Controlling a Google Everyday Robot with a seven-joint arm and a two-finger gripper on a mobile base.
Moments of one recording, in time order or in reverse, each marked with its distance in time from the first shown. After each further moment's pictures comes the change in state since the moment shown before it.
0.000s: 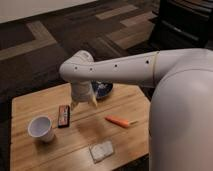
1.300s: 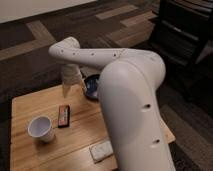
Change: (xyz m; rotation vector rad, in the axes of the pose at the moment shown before) arm -0.131 0.073 0.014 0.029 0.042 -0.417
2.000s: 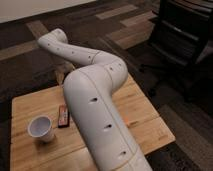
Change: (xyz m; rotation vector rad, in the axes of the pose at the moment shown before) arm -0.127 -0.033 0.005 0.137 -0.111 -0.187
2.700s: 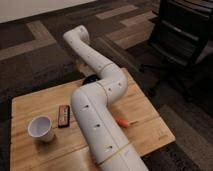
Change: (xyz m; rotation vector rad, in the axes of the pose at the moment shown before) arm 0.026 -0.198 0.048 0.104 -0.063 0.266
